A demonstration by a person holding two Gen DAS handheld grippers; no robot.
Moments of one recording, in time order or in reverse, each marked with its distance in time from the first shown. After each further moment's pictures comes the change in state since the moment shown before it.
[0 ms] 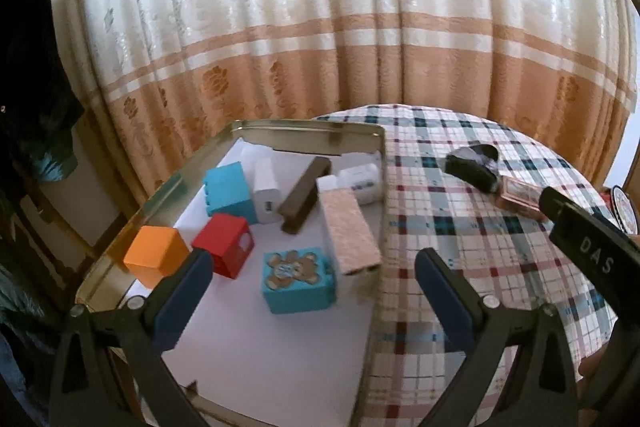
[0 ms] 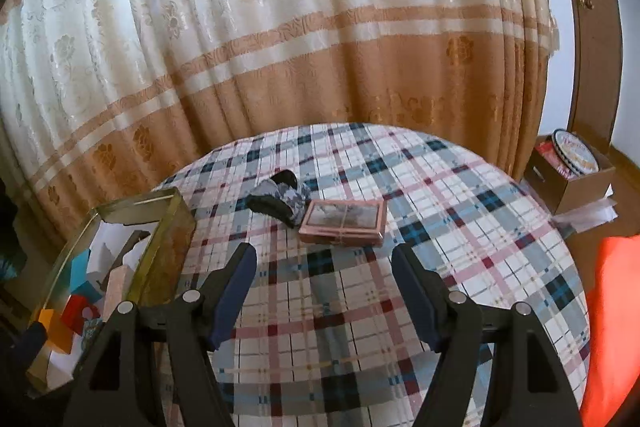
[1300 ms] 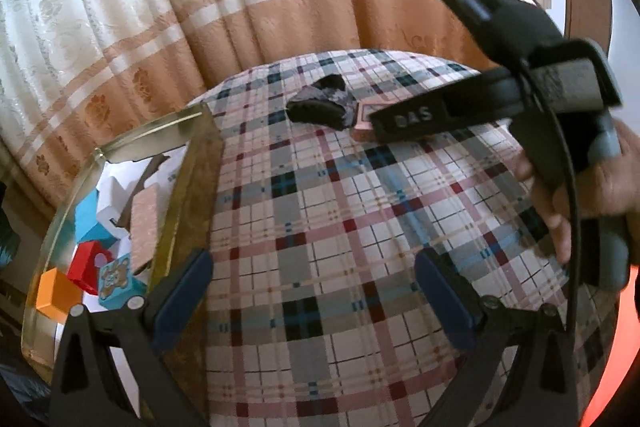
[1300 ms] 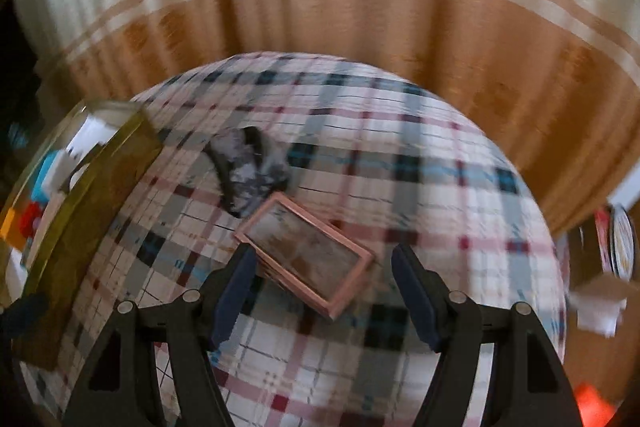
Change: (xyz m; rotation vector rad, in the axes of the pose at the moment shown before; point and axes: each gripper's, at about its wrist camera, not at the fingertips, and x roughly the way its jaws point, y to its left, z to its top) left arm 0.007 -0.107 -0.013 0.316 0.134 -0.221; right arm 0.110 -0.020 0.049 -0.419 0.328 0.204
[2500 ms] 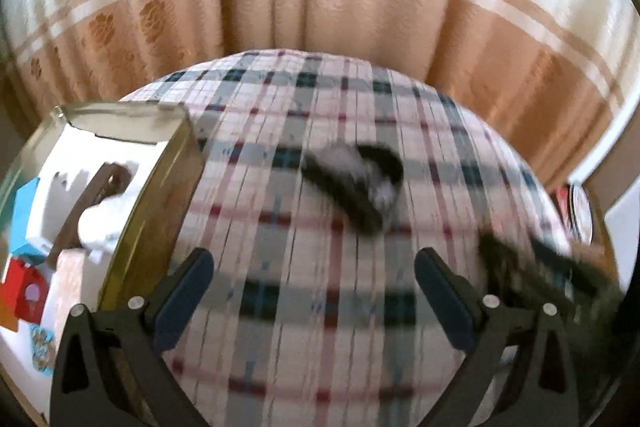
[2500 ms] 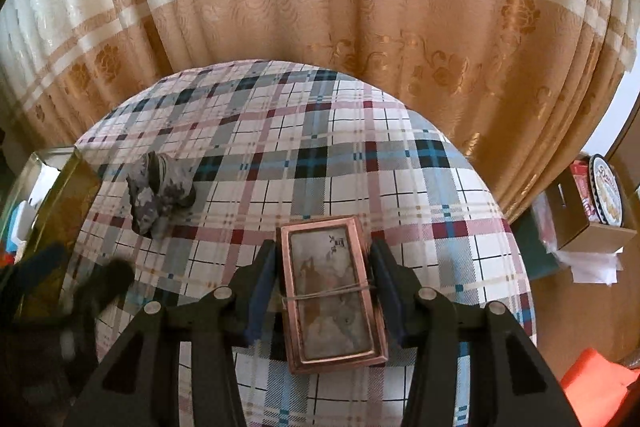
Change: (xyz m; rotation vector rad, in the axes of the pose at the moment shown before) left arm 0.083 0.031 0.087 -0.398 0.116 -0.040; right arm 0.003 -0.053 -0.012 0.209 -0.003 -0.117
